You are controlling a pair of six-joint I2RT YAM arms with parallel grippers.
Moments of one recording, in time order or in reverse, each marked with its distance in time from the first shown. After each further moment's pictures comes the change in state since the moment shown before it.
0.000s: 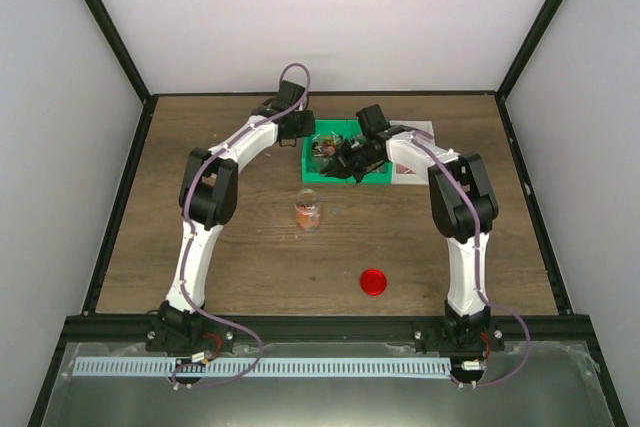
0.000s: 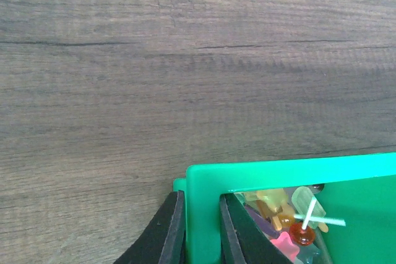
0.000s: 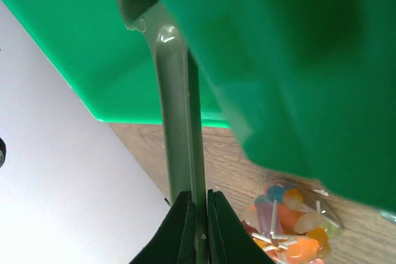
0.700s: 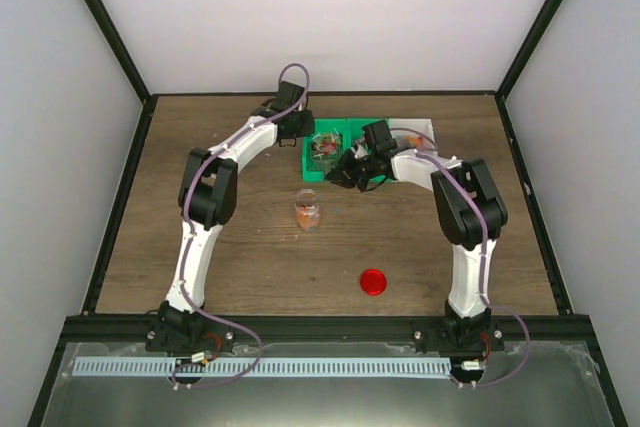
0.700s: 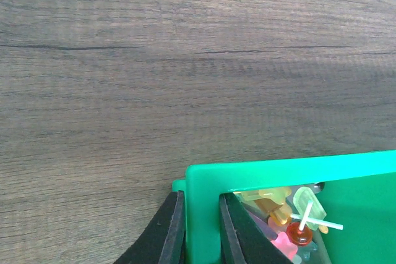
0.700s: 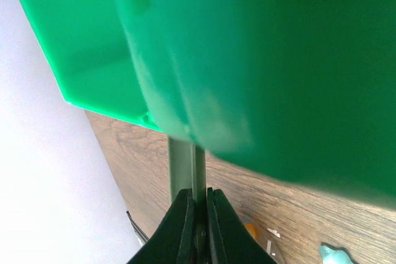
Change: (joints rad) left arm 0.003 -0.003 -0.017 0.031 -0.003 -0.008; right arm -0.007 -0.080 -0.241 0.286 0.051 -0.166
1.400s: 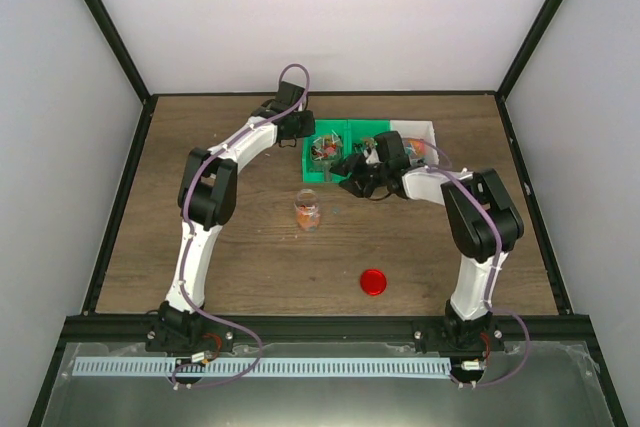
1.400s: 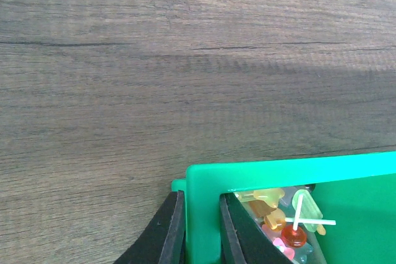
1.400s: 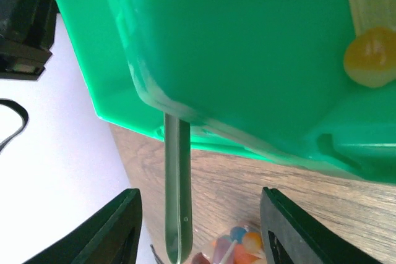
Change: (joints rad) left arm -0.001 -0.007 -0.013 0.010 0.014 0.001; right arm -0.014 -0.128 -0.243 0.317 0.070 0.166
